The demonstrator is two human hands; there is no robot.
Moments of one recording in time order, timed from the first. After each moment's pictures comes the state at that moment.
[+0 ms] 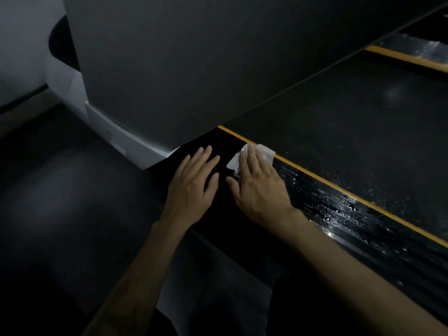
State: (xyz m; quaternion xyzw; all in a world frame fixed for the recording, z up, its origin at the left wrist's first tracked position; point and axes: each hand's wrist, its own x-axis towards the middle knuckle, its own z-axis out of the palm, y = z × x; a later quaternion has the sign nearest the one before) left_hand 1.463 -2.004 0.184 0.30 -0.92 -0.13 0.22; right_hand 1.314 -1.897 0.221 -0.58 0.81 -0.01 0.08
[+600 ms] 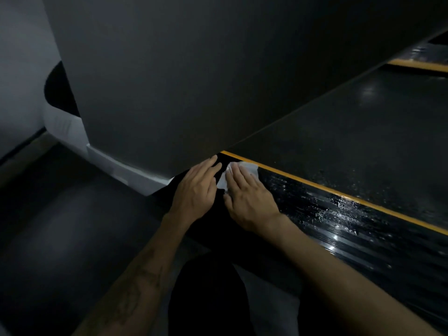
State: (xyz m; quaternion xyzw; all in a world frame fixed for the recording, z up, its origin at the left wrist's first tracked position) left_hand 1.434 -2.039 0.202 0.23 -0.95 -0.13 0.15; right_hand 1.321 -1.900 0.232 -0.58 0.81 -0.02 0.11
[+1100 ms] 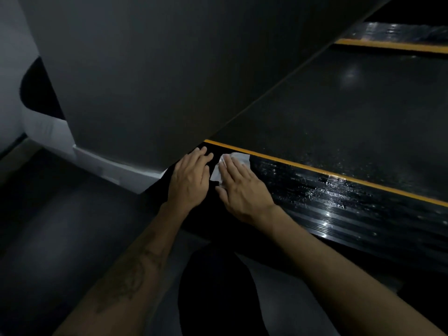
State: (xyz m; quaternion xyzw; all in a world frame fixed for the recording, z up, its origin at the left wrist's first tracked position) left_hand 1.430 -2.038 0.204 0.25 -0.95 -0.13 0.16; right_hand 1.330 -1.889 0.225 -0.57 0.81 -0.03 0.09
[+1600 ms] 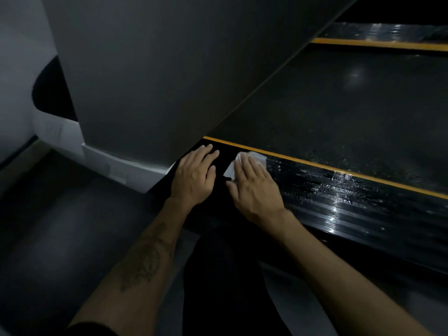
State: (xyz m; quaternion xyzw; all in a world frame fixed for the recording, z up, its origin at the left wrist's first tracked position) left_hand 1.437 -2.039 0.207 0.21 -0.96 -0.10 0.17; right_hand 1.338 -1.875 0.220 -0.50 0.86 -0.07 0.08
